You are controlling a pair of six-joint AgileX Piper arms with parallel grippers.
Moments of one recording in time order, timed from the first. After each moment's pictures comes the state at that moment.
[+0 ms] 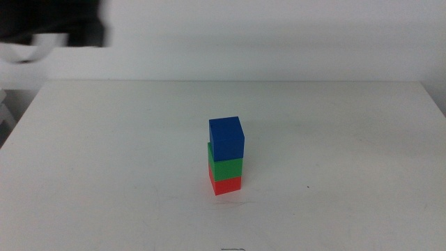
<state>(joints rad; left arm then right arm) -0.51 1.19 -1.49 0.24 1.16 -0.37 0.88 0.64 -1.09 -0.28 1.03 0.19</state>
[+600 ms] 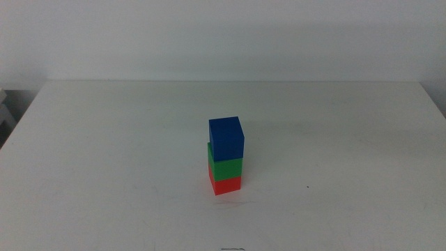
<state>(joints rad) -0.12 0.85 -1.32 -0.02 1.05 0.08 0.88 0.64 -1.09 -0.29 1.03 0.19</state>
